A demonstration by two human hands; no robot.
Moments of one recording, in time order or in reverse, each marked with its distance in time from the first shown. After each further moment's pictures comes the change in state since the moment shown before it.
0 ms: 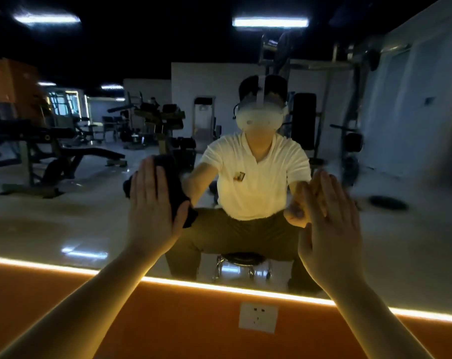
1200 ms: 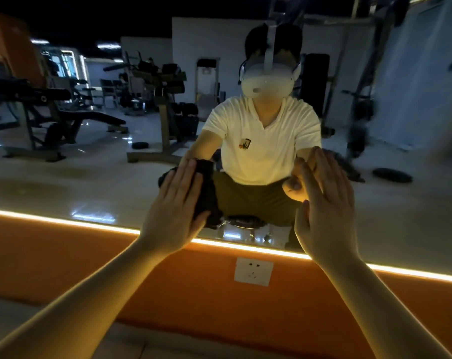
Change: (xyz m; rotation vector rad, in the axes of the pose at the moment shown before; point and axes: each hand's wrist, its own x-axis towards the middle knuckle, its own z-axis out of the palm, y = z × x) left_hand -0.078 0.041 0.007 -0.038 -0.296 0.207; right_hand -0.035 0.003 0.011 0.124 -0.033 -0.033
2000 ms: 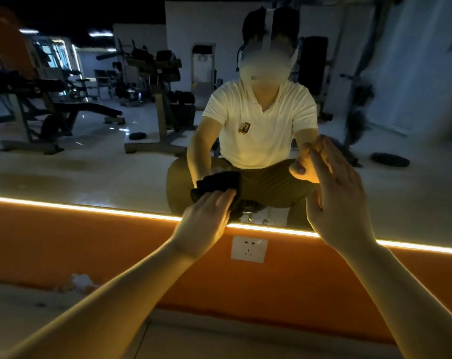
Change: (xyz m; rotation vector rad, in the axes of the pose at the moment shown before) left_hand -0.009 0.079 -0.016 -0.378 -0.082 0.042; right_hand -0.018 0.022 -0.031 0.003 -0.145 0.058
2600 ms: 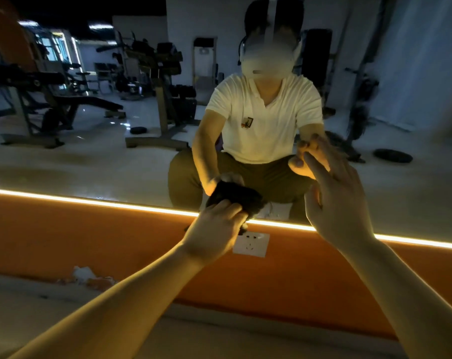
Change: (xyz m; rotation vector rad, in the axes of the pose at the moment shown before) left_hand -0.012 0.008 0.024 0.154 -0.136 0.140; right_hand -0.003 -0.008 0.005 0.044 -0.032 -0.013
